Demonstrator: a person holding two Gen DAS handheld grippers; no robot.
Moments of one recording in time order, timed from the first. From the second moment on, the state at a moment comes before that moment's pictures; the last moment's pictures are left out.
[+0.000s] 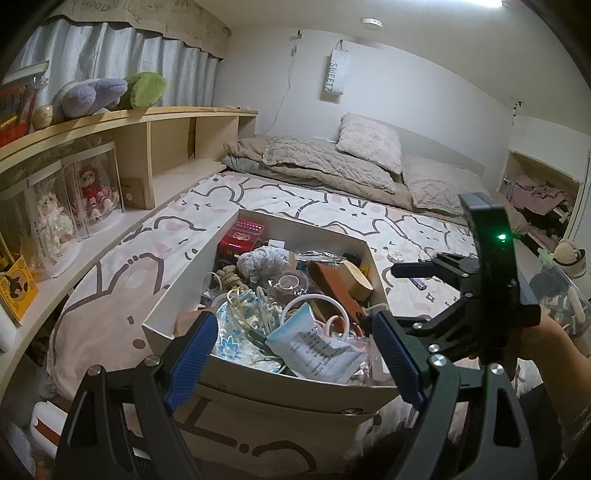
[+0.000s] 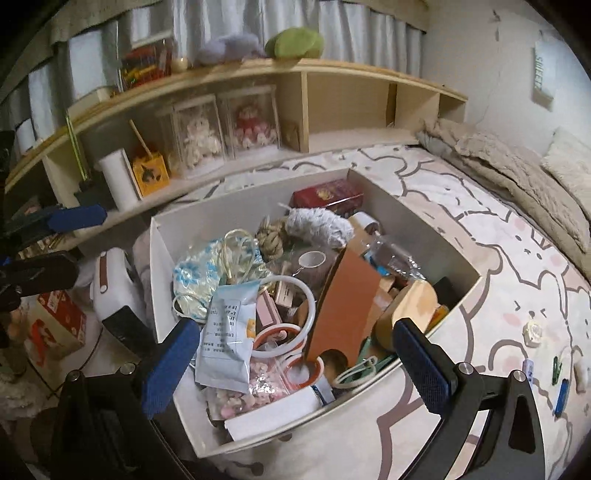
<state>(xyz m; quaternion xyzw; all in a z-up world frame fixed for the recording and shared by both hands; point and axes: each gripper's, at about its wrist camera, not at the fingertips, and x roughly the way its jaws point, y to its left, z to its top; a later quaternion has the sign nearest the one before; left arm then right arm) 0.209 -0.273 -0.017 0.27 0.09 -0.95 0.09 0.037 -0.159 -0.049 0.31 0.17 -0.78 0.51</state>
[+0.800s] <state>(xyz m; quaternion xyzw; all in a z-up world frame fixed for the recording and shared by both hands) 0.204 -0.249 -0.006 0.28 0.08 -0.95 0.11 0.044 -0.096 -0.019 0.28 0.11 -0.81 0.50</state>
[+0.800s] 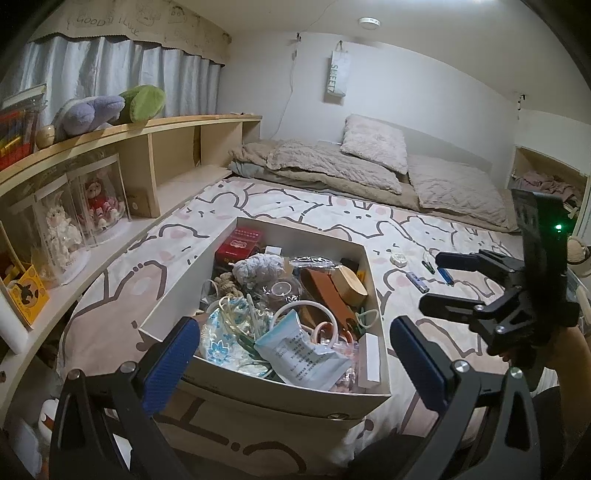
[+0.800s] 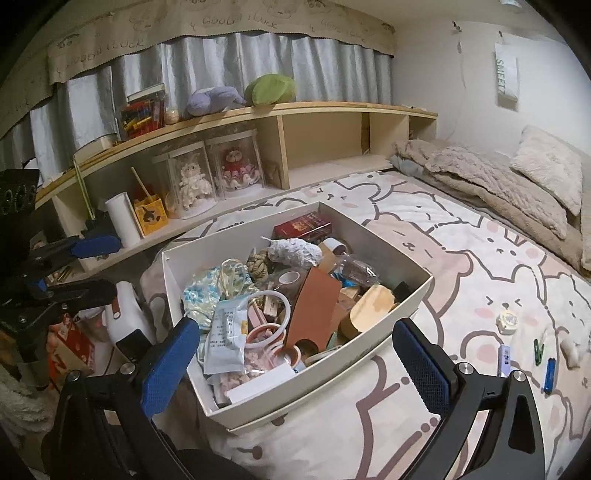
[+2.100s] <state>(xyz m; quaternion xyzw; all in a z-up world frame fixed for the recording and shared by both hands) 0.152 -0.187 0.028 0.24 0.07 -0.97 0.07 0.024 0.033 0.027 0.22 0.04 -0.88 0.41</state>
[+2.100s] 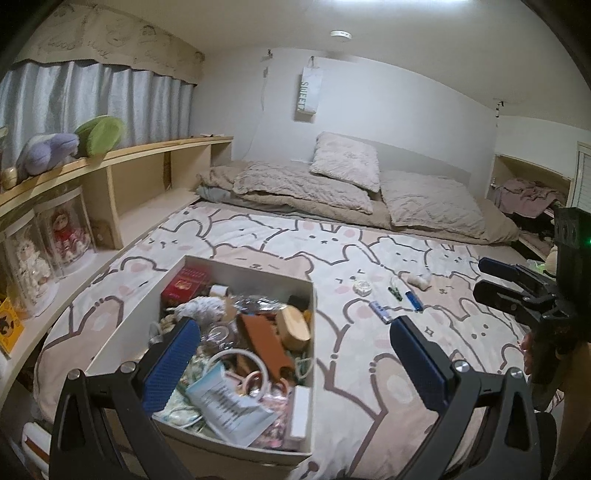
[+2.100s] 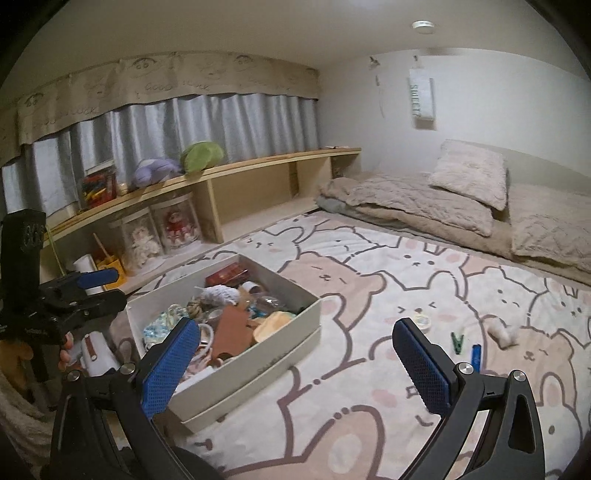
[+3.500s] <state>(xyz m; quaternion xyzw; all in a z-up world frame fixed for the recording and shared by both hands) 0.008 -0.051 -0.006 0.25 0.04 -0.96 -0.05 -0.037 0.194 -0.004 0.22 -0.01 -0.95 0.24</state>
